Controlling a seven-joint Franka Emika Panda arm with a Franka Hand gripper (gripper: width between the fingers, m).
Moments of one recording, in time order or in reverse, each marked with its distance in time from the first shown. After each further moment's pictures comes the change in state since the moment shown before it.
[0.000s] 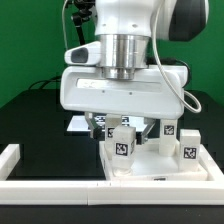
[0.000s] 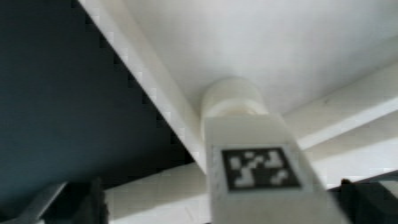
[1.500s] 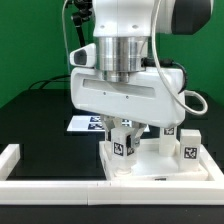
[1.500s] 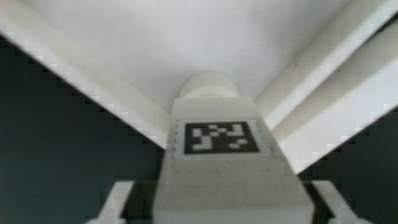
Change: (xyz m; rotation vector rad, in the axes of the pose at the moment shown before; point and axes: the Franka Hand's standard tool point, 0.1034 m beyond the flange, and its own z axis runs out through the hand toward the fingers) arm 0.005 -0.012 0.002 -0.007 -0.058 0.508
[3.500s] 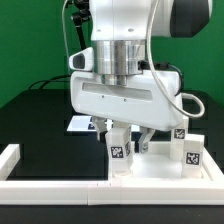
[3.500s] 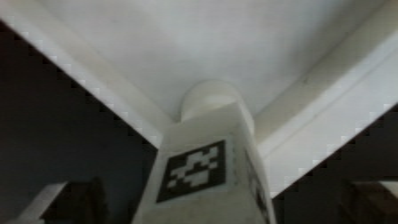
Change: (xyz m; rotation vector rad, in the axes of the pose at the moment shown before) arm -0.001 -0.001 0.004 0.014 0.003 -0.193
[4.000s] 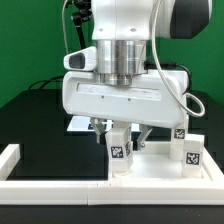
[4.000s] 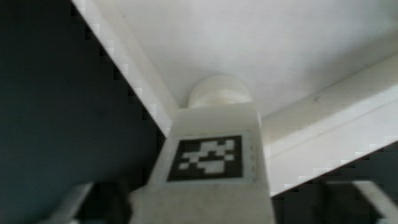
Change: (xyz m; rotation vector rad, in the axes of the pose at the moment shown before) arm 0.001 0.004 0.000 -0.017 -0.013 -0.158
